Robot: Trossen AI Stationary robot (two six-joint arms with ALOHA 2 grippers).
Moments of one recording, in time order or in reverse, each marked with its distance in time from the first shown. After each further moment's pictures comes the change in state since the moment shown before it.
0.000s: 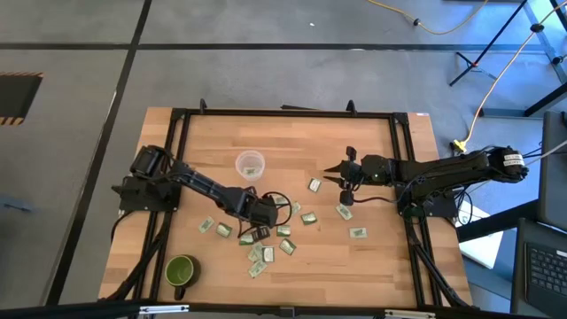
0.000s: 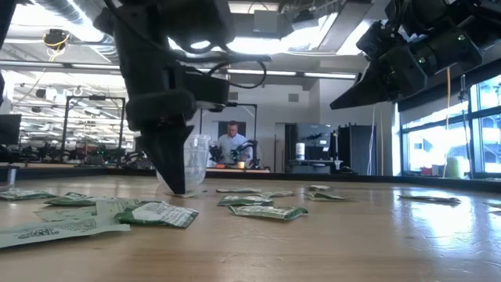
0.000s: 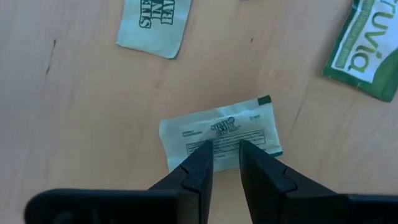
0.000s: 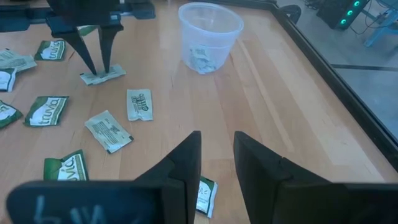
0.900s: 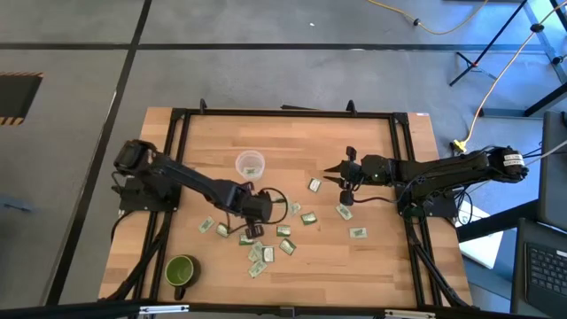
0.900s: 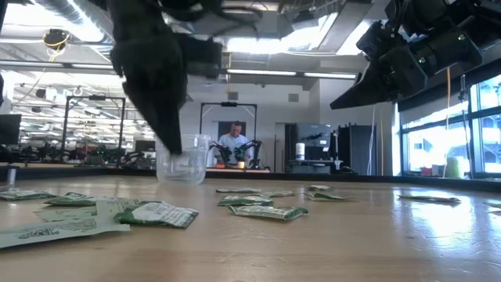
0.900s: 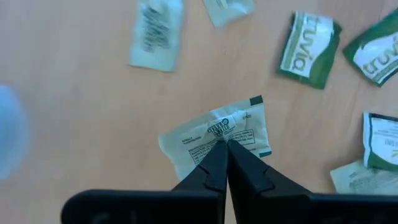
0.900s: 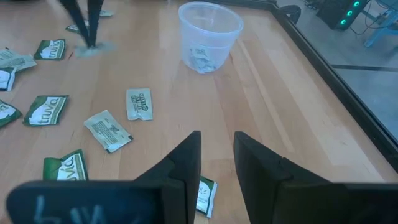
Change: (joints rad) left arm 0.003 -0.169 -0.003 -0.082 0.009 0.093; right arm 0.000 0.000 0.000 0.001 0.000 -0.003
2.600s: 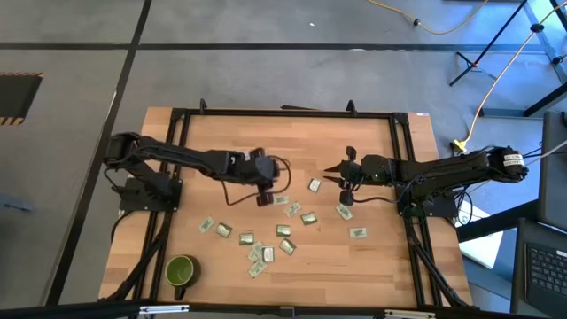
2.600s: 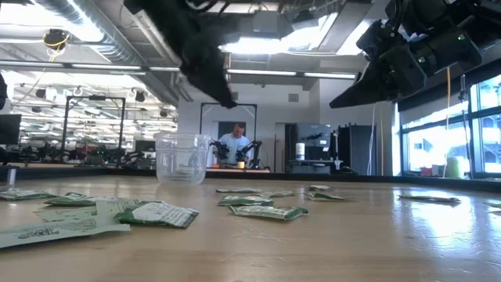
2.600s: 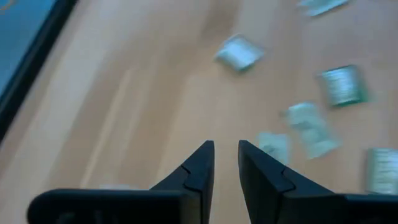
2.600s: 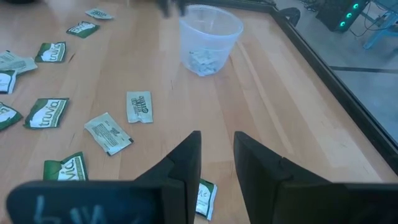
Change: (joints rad) left arm 0.244 -0.128 0.003 0.215 -0.054 0.393; right arm 0.000 0.000 0.000 0.007 0.000 0.000
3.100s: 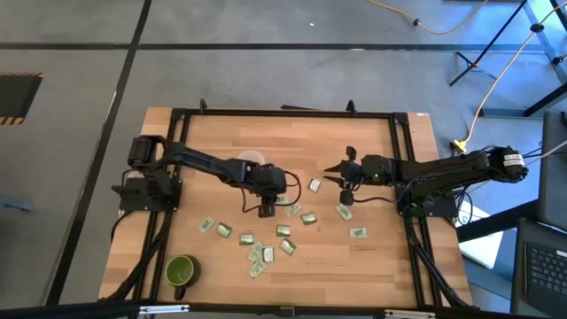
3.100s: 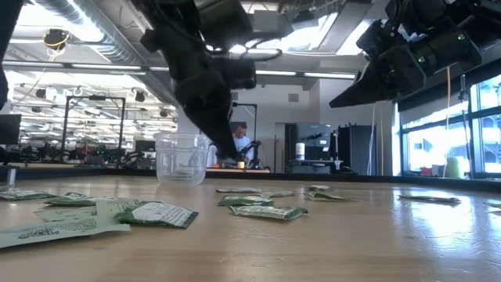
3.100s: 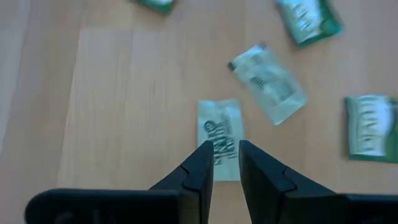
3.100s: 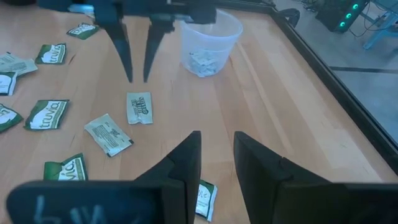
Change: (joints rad) left arm 0.002 0.223 -0.001 0.058 0.204 0.056; right arm 0.000 0.000 0.000 0.003 0.000 0.003
